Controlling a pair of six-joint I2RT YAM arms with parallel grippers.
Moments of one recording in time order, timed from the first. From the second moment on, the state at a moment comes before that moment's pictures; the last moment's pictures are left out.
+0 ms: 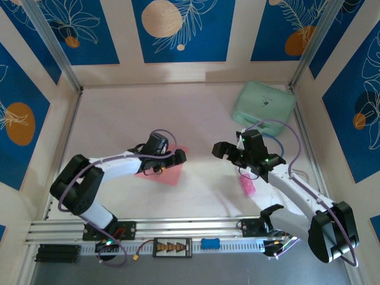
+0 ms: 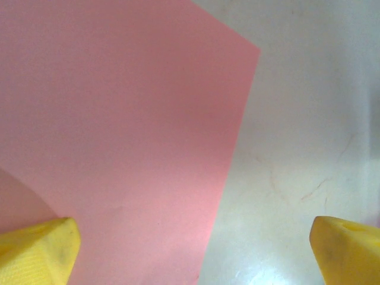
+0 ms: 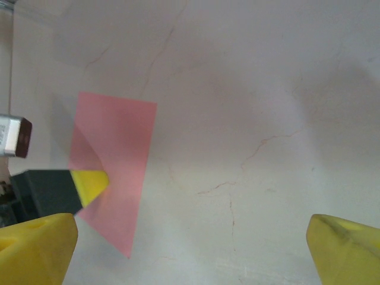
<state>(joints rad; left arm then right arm) -0.64 1.55 0.75 -0.14 0.18 -0.84 0.40 1.04 0.62 -0.35 -0.27 0.72</state>
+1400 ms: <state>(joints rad) -0.65 1.66 0.94 -0.40 0.17 -0.76 0.29 1.00 0.55 -0.26 -0.56 0.82</state>
